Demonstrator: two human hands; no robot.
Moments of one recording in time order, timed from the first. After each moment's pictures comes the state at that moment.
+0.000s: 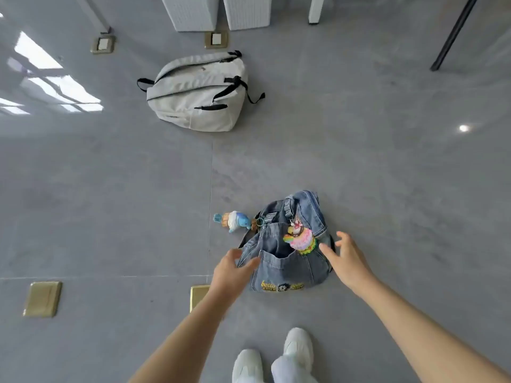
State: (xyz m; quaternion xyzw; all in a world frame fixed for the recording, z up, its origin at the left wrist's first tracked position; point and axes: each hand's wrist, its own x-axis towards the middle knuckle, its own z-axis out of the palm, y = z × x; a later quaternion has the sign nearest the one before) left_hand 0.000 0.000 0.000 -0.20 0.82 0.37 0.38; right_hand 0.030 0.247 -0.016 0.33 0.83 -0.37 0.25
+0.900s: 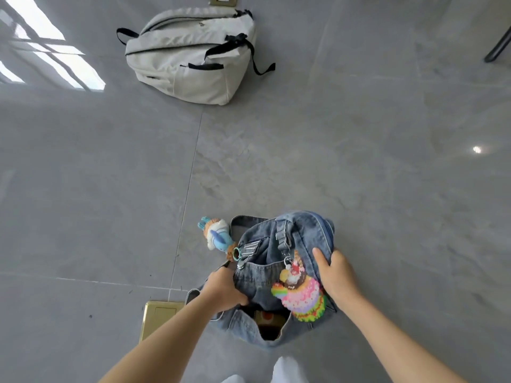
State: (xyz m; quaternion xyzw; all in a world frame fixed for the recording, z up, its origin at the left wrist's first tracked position) left_hand -0.017 0.023 -0.232 -0.12 0.84 0.20 0.49; right_hand -0.003 0.254 -0.209 0.32 0.84 -0.39 0.20
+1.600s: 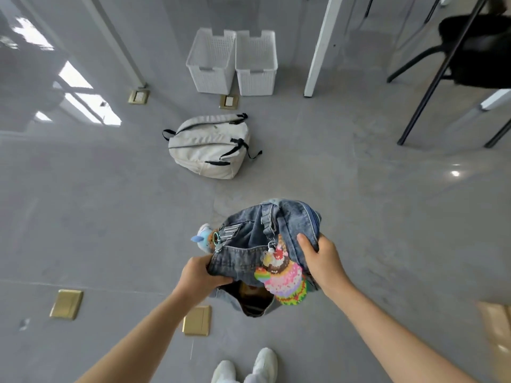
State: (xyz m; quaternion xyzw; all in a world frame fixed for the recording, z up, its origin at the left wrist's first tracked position) left_hand -0.070 0.014 0.226 -0.16 0.84 0.41 0.32; right_hand -0.066 0.268 0.253 0.26 0.80 -0.53 0.14
